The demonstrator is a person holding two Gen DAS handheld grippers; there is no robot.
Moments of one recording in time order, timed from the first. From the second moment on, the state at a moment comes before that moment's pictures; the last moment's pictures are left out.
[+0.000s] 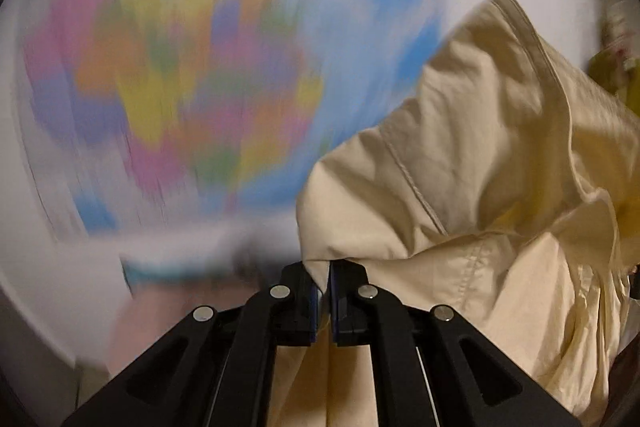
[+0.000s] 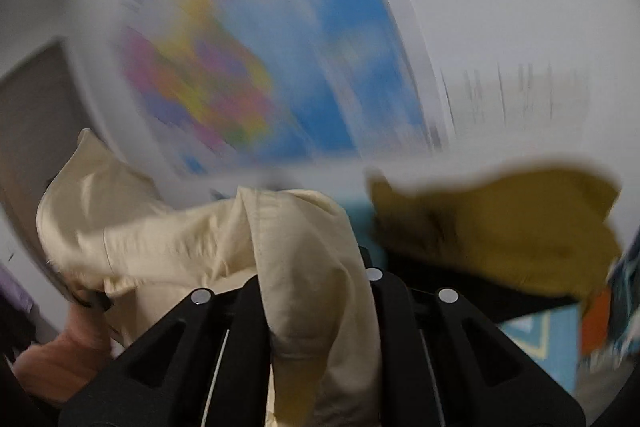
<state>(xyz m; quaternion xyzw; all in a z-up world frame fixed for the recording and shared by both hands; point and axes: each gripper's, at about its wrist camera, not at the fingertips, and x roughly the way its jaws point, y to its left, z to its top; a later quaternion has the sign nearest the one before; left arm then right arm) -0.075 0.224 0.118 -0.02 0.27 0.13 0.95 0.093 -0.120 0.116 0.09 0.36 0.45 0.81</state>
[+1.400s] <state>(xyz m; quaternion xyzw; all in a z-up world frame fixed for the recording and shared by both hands) 0.075 0.297 -0.073 -0.03 0.46 0.13 0.88 0.173 0.035 -0.052 -0.16 0.41 0.32 0.84</state>
